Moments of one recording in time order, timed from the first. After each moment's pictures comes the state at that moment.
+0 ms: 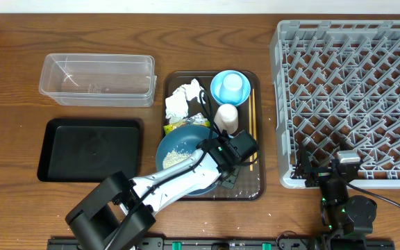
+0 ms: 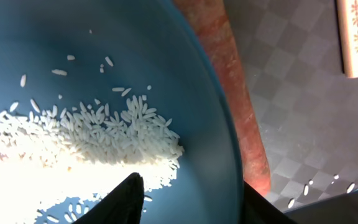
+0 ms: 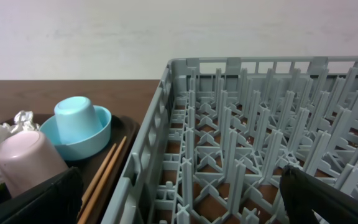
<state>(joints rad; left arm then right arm) -0.93 1.73 1.04 -0.75 -0.05 -0.56 -0.03 0.03 0.01 -0.06 -0.14 0.06</state>
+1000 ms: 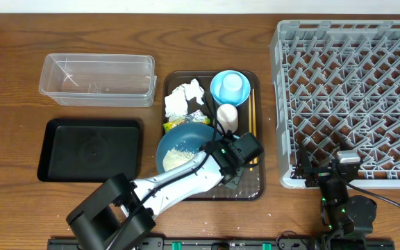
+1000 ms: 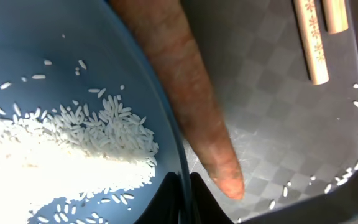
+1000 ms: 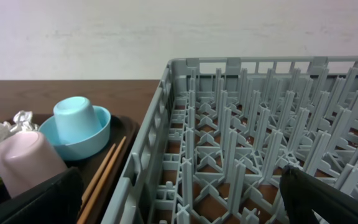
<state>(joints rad) -0.96 1.73 1.07 -0.76 -0.07 -0.56 -0.03 0.03 0.01 -0.06 -0.14 0.06</state>
